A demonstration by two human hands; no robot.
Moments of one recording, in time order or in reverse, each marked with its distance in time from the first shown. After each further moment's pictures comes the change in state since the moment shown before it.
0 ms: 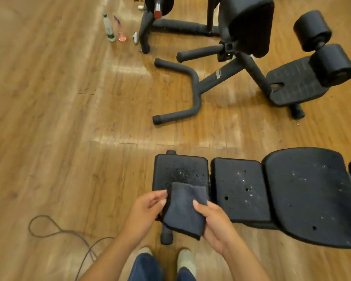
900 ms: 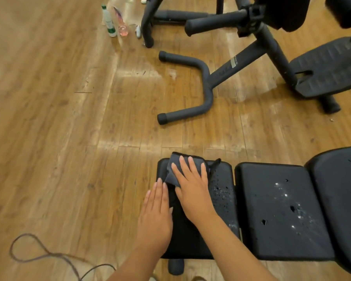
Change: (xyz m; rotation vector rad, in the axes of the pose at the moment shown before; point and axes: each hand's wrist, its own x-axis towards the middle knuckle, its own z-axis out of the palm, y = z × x) left_hand 0.154 -0.154 0.009 1.216 0.338 0.467; right_hand 0.232 0.036 0.016 -1.766 0.302 -1.060
